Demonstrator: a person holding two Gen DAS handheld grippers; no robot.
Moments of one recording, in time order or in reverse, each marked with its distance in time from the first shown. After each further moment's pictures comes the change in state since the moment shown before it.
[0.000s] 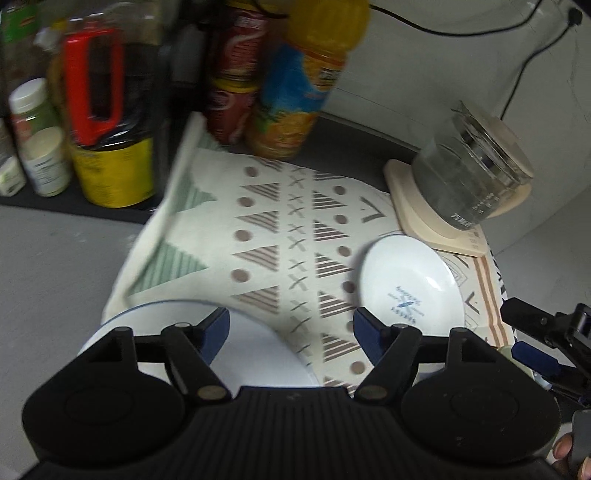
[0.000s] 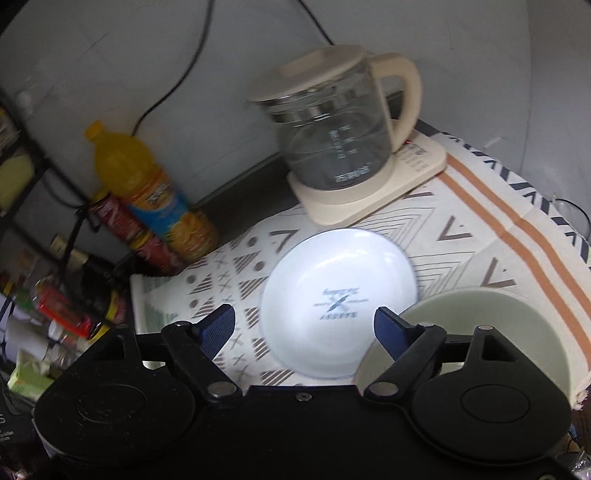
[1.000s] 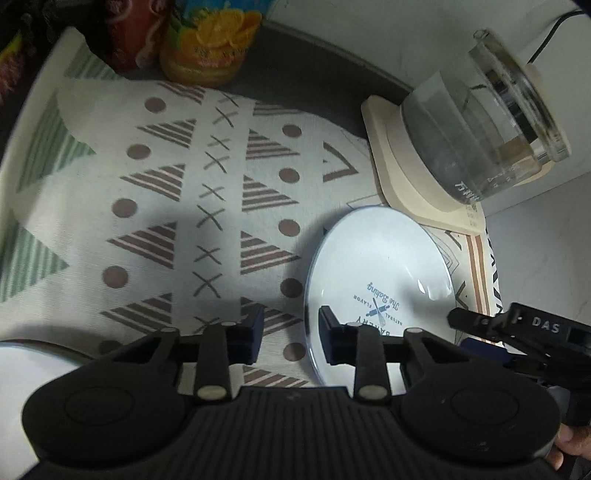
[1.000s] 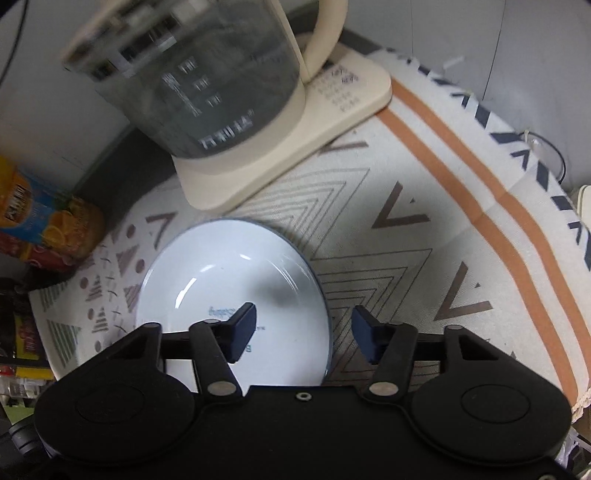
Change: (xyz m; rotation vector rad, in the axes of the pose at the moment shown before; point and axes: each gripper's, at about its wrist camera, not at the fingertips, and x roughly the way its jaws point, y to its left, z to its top) left arm 0.119 -0.037 0.026 -0.041 0.222 -0.116; right arm 0.113 -0.073 0.051 0.095 0.312 -0.161
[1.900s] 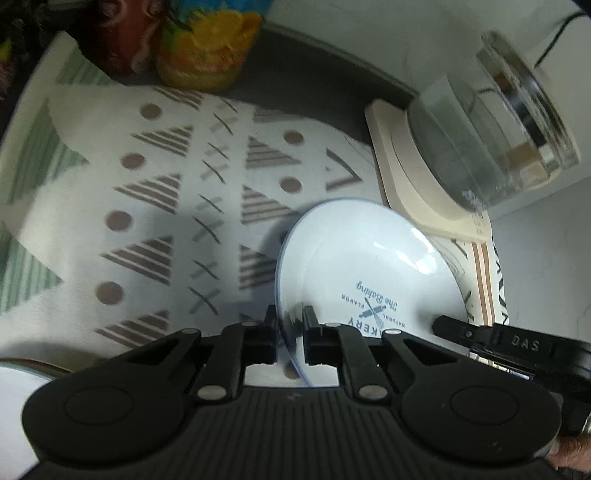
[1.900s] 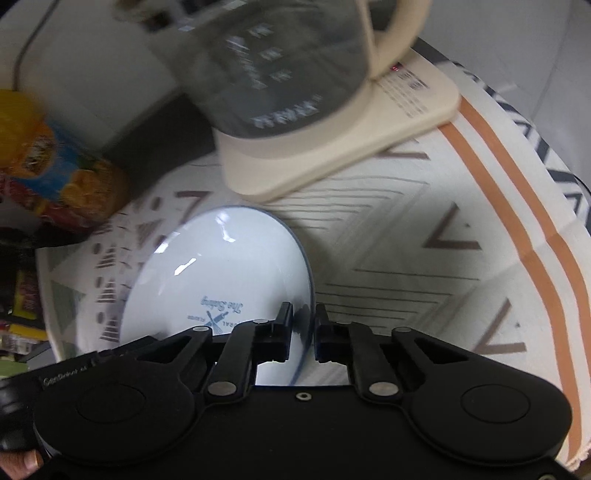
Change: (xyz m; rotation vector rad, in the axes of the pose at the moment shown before) left arm 0.002 0.001 0.008 -0.002 -0.032 0.019; right arm 0.011 0.023 0.002 -0.181 -0.002 0.076
